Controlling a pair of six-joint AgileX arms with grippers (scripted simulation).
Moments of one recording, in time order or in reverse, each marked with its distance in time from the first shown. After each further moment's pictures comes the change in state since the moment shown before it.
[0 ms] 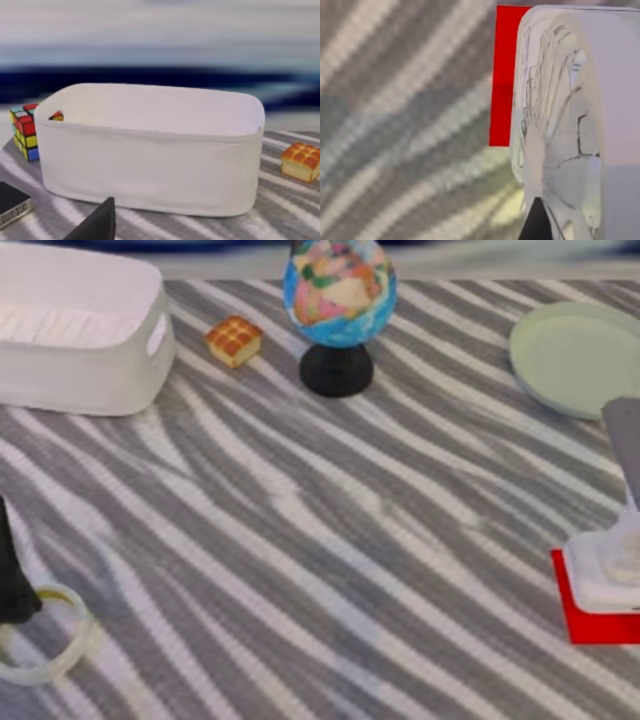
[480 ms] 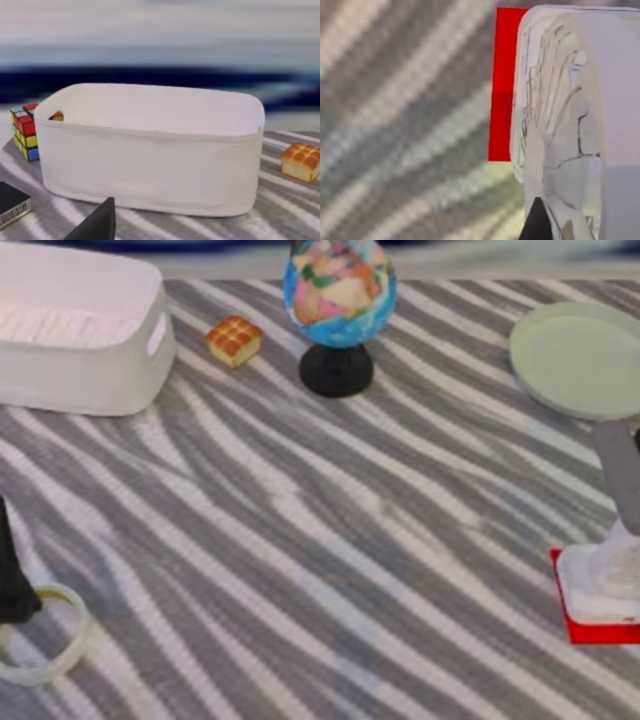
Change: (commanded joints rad) left arm 0.000 0.000 0.000 0.000 0.000 0.000; right arm -0.003 0.010 -0.090 0.099 0.001 -0.003
